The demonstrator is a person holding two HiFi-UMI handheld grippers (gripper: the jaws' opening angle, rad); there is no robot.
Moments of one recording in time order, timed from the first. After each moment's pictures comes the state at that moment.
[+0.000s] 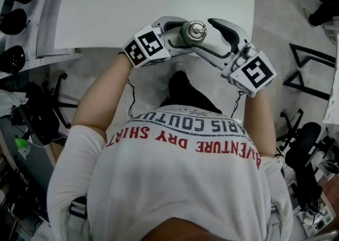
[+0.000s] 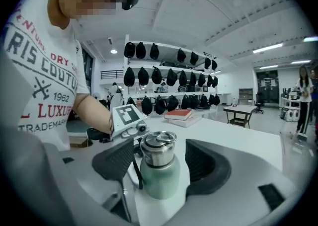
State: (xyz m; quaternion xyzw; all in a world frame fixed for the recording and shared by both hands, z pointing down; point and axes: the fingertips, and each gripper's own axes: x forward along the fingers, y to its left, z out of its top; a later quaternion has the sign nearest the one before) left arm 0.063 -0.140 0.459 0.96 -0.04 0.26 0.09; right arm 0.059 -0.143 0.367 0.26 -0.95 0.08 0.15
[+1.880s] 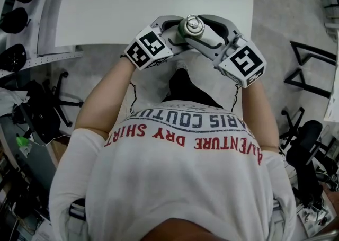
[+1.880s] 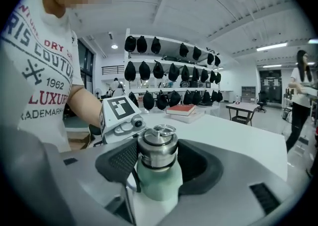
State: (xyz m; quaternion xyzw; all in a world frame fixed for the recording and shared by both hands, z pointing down) left arm 0.063 -0.139 0.459 0.95 -0.10 0.27 0.11; right arm 0.046 -0.146 0.382 0.24 -0.95 0.07 0.18
